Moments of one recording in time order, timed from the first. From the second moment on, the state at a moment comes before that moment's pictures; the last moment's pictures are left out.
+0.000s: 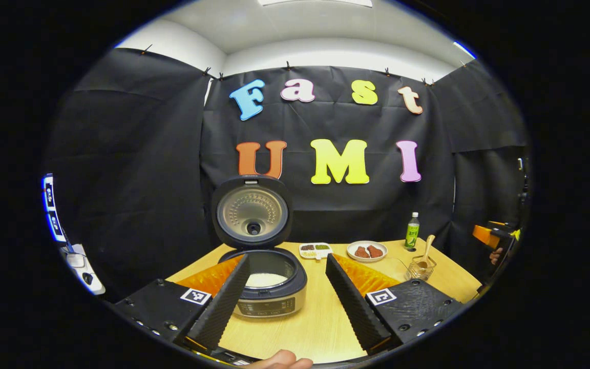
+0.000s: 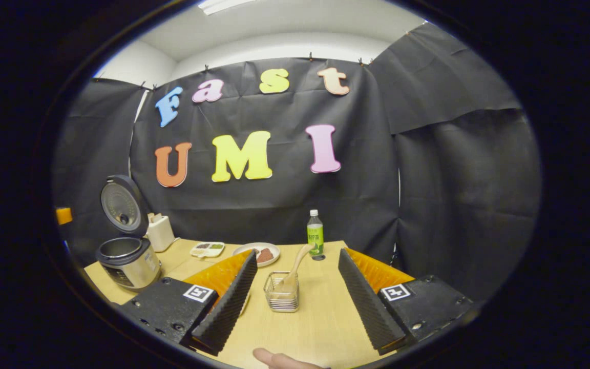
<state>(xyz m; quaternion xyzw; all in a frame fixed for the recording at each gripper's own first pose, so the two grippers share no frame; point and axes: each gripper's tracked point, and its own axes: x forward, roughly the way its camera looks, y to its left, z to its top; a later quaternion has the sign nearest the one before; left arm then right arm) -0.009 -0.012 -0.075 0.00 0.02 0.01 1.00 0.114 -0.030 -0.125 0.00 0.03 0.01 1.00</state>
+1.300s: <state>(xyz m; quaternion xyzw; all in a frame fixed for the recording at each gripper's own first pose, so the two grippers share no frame) -0.104 -0.027 -0.032 0.01 -0.07 -0.03 1.00 0.350 -0.035 -0.242 0.09 0.17 0.00 0.98</state>
